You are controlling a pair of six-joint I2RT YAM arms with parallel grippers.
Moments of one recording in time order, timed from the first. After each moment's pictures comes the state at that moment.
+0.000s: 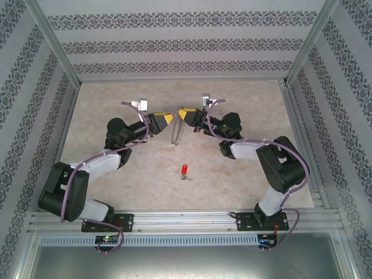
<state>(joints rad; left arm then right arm) -0.31 1.41 0.63 1.03 0.78 -0.93 0.49 1.73 0.79 1.23 -0.70 0.83</state>
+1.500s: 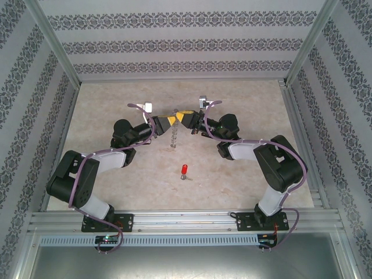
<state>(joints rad) -0.33 1.55 0.63 1.14 0.76 -0.96 0.51 1.74 0.79 1.24 -0.70 0.83</state>
